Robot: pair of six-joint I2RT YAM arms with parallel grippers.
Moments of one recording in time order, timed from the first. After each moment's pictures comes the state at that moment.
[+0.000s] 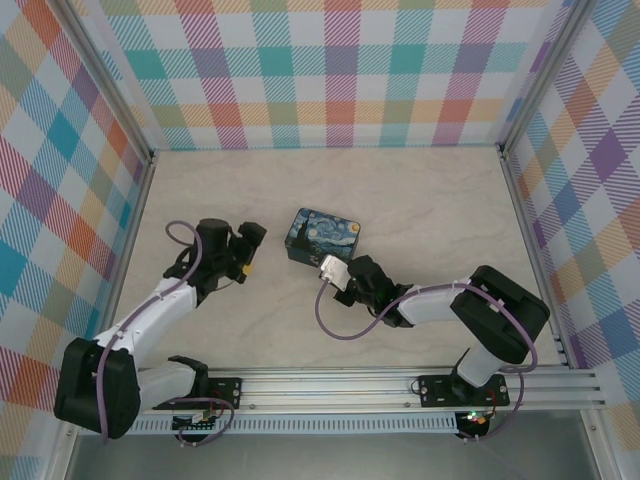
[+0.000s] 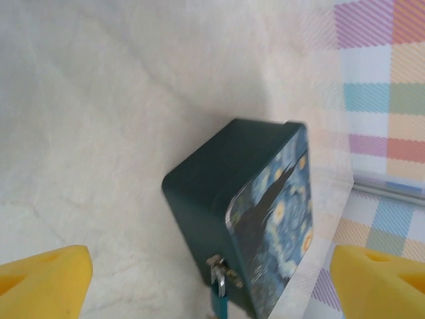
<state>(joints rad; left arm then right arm) -0.28 1.17 0.68 -0.20 0.18 -1.25 0.87 1.61 0.55 0.48 0.10 -0.35</state>
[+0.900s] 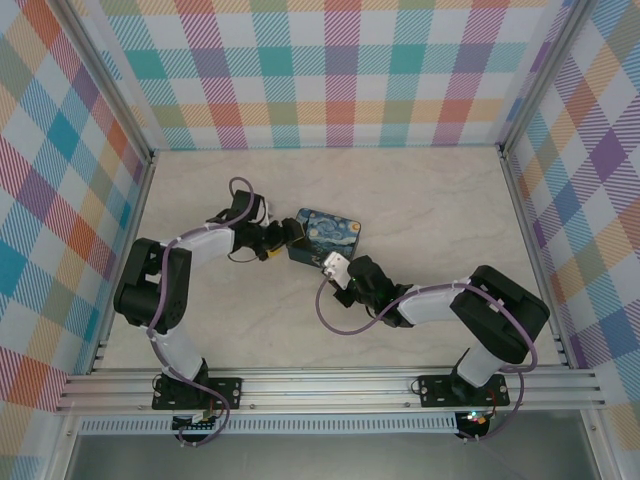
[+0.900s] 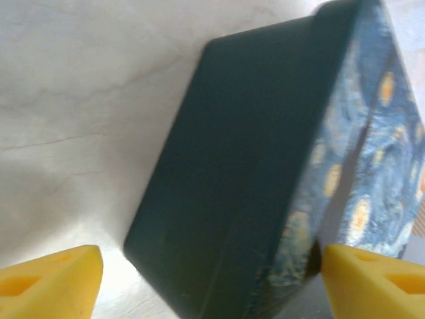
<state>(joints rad) -0.30 1.77 1.03 -0.21 0.49 -0.70 0.87 1.61 0.55 0.45 0.11 -0.18</state>
